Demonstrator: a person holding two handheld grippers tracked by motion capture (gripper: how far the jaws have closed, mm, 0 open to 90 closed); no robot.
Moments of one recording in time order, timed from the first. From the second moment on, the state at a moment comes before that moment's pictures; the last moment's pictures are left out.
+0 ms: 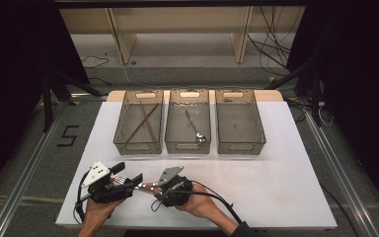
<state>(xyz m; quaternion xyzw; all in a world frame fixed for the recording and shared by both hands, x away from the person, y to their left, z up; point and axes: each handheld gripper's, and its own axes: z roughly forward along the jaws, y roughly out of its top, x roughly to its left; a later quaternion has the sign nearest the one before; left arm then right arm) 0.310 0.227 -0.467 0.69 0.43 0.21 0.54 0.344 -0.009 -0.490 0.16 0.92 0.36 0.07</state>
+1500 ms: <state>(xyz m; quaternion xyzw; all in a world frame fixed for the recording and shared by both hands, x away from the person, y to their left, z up) 0.307 0.232 -0.463 0.67 0.44 0.22 0.56 0.351 -0.029 -0.466 0.18 0.90 0.39 0.07</state>
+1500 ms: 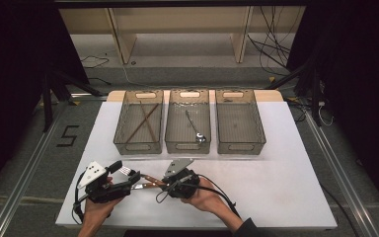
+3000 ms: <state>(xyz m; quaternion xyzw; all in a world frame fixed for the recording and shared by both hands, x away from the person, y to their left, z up) 0.309 0.228 -0.467 0.68 0.44 0.22 0.55 0.444 -0.207 -0.386 0.42 0.76 0.45 0.21</state>
